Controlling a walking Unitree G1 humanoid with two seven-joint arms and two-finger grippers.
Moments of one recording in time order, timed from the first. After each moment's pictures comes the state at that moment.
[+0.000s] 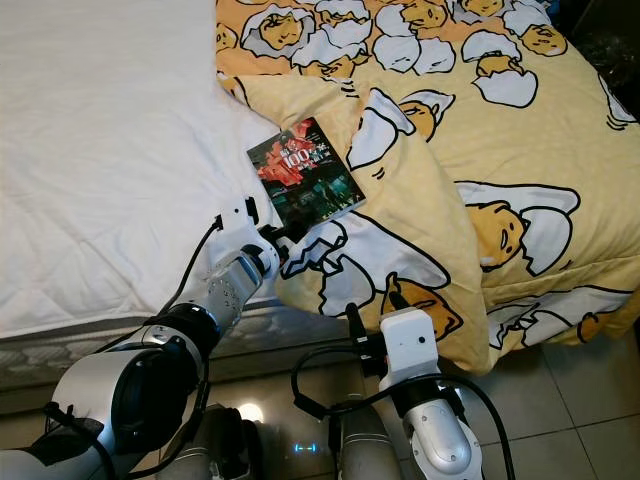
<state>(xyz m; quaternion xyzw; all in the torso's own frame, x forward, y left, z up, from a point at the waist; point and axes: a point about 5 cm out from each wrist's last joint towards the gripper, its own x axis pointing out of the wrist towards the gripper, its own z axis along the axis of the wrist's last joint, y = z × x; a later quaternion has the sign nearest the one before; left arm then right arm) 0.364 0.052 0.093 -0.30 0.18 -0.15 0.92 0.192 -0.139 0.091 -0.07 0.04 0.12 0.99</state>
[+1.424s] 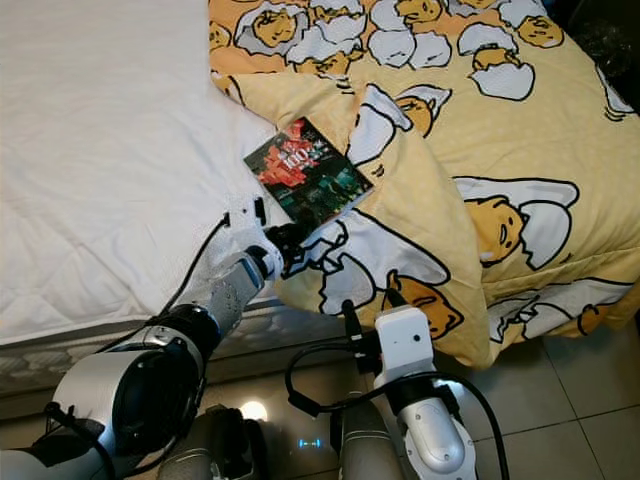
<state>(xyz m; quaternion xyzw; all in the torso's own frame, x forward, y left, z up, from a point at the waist) 0.361 0.047 0.093 -0.31 0.18 -0.19 0.91 0.193 -0.132 0.094 -0.06 0.03 0.11 0.99</state>
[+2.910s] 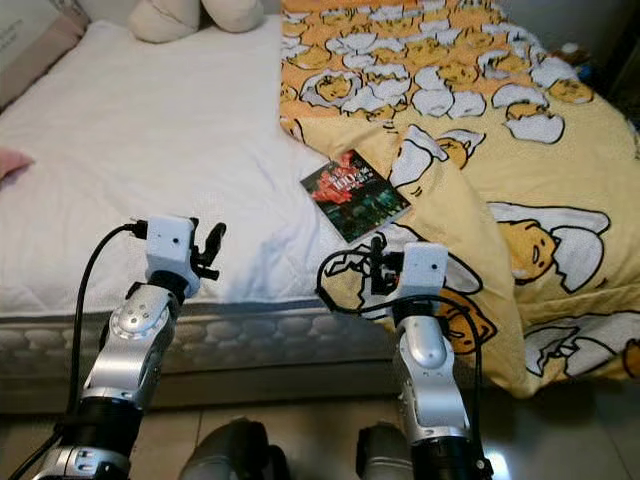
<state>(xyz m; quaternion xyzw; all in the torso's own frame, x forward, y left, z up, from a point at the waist) 0.315 0.146 0.103 0.06 0.01 -0.08 0.99 0.286 -0.152 0.086 0.00 0.00 0.00 1.00</state>
